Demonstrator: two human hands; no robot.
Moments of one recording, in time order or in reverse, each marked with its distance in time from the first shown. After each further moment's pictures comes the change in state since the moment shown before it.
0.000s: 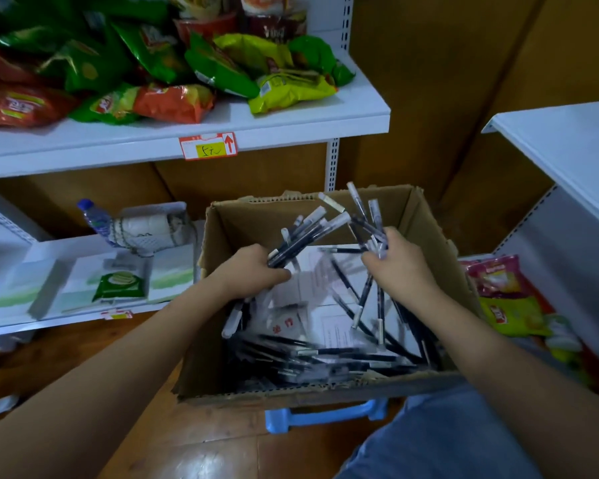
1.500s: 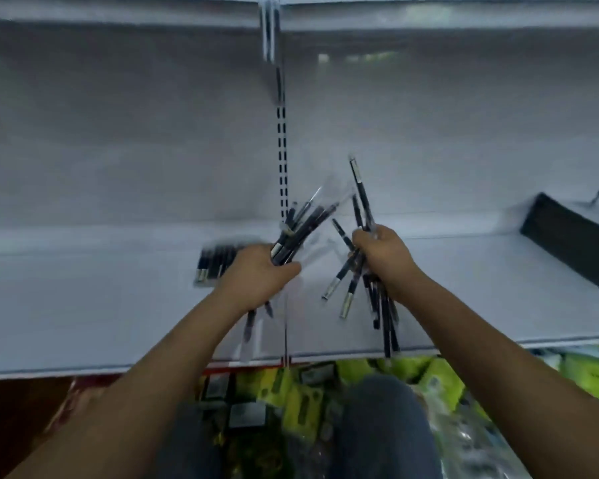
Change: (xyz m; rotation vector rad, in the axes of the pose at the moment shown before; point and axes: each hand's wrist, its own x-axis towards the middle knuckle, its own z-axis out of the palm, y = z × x) left_hand -0.265 0.529 0.287 0.002 -0.520 1.348; right_hand -0.490 0.202 -0.345 0.419 1.400 0.612
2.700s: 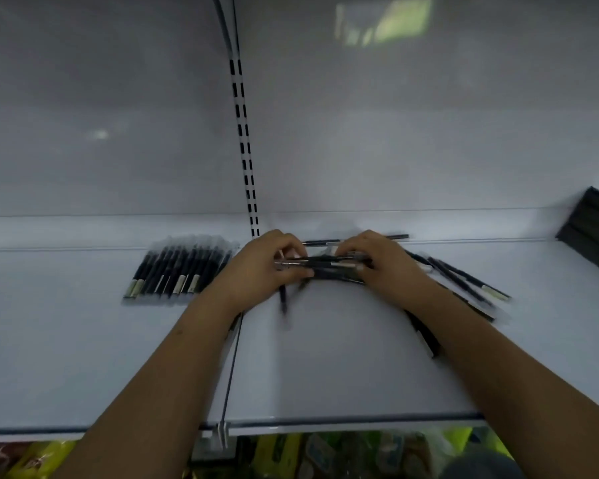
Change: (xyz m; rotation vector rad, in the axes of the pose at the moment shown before) left_hand 0.112 -0.042 0.090 -0.011 -0.023 0.333; right_hand 0.120 0.105 -0.033 -0.627 -0.252 -0.574
